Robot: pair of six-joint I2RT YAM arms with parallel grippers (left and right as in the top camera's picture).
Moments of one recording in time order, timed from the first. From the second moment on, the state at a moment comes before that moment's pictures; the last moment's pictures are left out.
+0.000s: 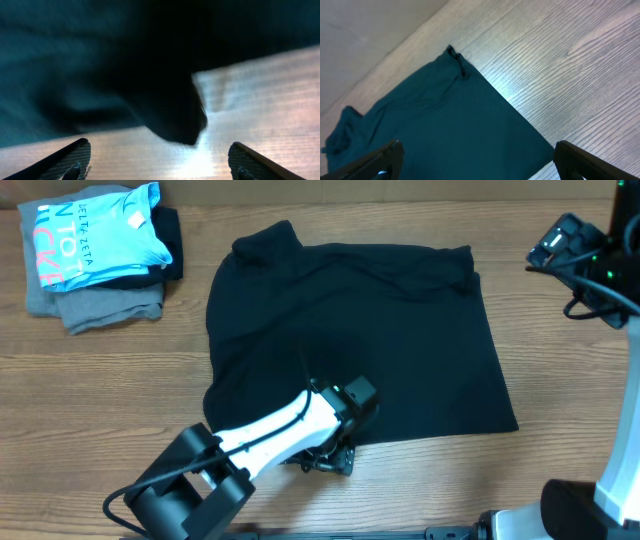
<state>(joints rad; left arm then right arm) -0.87 1.78 1.09 -1.06 0.07 -0.69 -0.07 1.65 2.23 -1.57 0.15 0.59</state>
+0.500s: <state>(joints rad) -0.81 1.83 1.08 -0.98 0.07 -0.58 -0.07 1.68 2.23 -1.57 0.15 0.59</state>
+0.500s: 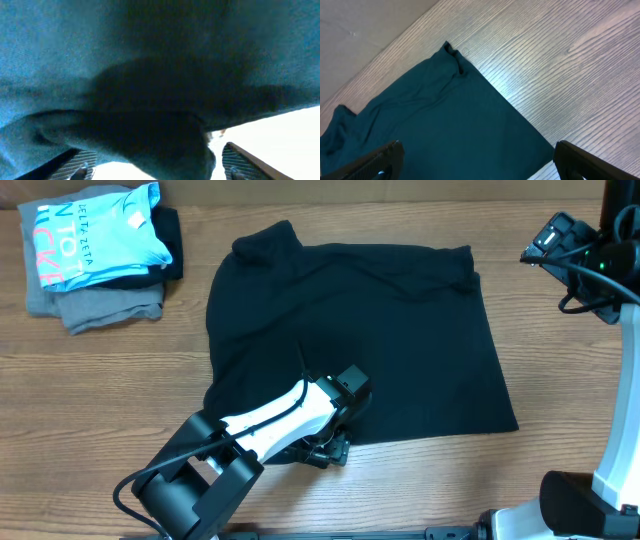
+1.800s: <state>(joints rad) -0.81 1.83 1.11 -1.33 -0.04 -0.65 -0.07 1.69 1.95 -1.63 0.15 0.61</state>
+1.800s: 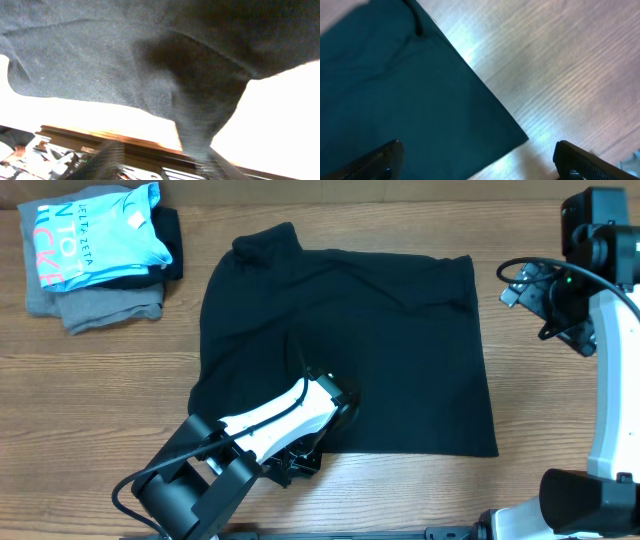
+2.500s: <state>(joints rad) -0.66 1.83 1.11 -1.34 -0.03 -0.59 -0.07 1.69 1.64 -1.50 0.15 0.62</state>
